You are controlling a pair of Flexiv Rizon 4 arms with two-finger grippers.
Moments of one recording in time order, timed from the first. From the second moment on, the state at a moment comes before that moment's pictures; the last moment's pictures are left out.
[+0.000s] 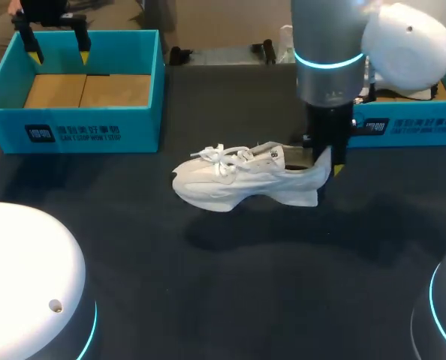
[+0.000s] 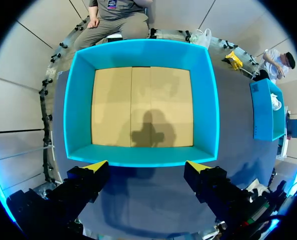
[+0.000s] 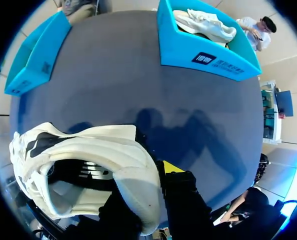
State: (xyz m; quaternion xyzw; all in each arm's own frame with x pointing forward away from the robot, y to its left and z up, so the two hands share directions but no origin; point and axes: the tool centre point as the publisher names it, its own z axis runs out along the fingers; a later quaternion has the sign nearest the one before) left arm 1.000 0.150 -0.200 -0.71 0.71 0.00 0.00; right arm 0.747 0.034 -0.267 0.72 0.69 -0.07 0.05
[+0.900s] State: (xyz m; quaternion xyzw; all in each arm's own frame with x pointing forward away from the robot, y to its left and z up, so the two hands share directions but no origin) left arm 1.000 0.150 -0.200 -0.71 0.71 0.00 0.00; right arm 0.710 0.081 -0.340 0.71 0.70 -0.05 0.06
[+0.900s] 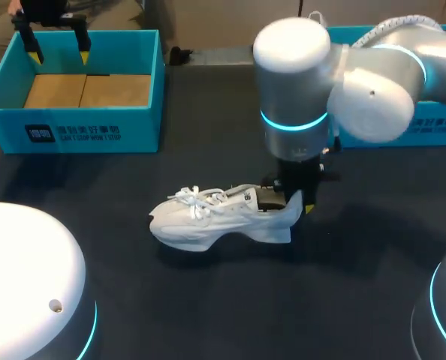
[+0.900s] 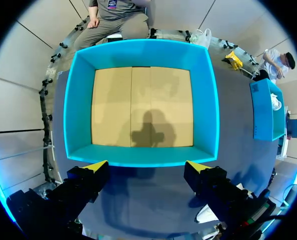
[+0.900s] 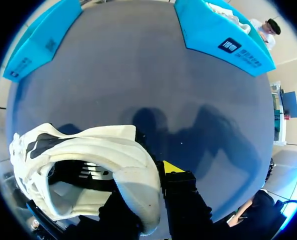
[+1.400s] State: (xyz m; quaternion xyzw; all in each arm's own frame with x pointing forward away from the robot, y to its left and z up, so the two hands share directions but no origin) left arm 1.000 0.150 -0.200 -0.71 0.71 0.00 0.00; right arm 0.706 0.077 -0.362 0.71 0.70 -0.08 0.07
